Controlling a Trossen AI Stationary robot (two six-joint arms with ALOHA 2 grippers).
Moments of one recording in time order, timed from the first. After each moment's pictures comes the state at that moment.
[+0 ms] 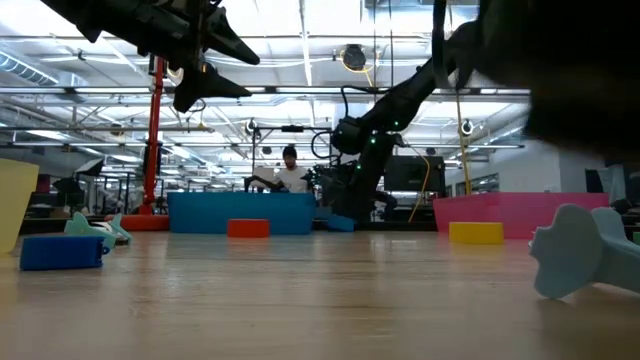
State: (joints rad) left arm 0.11 1.04 0.63 0.08 -0.08 -0.61; right arm -0.69 2.23 1.64 -0.53 0.00 0.32
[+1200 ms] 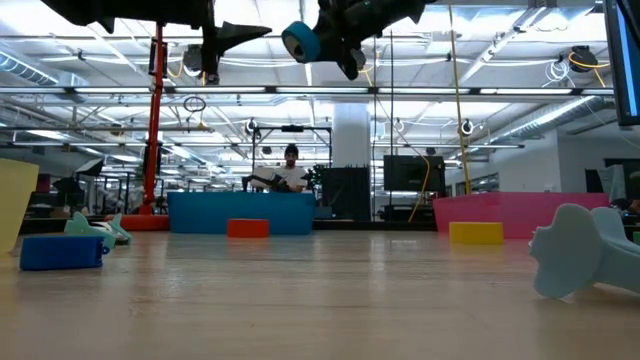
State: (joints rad) left arm 0.11 1.04 0.63 0.48 -0.05 -0.61; right arm -0.38 1.71 1.64 -0.39 -0.35 0.24
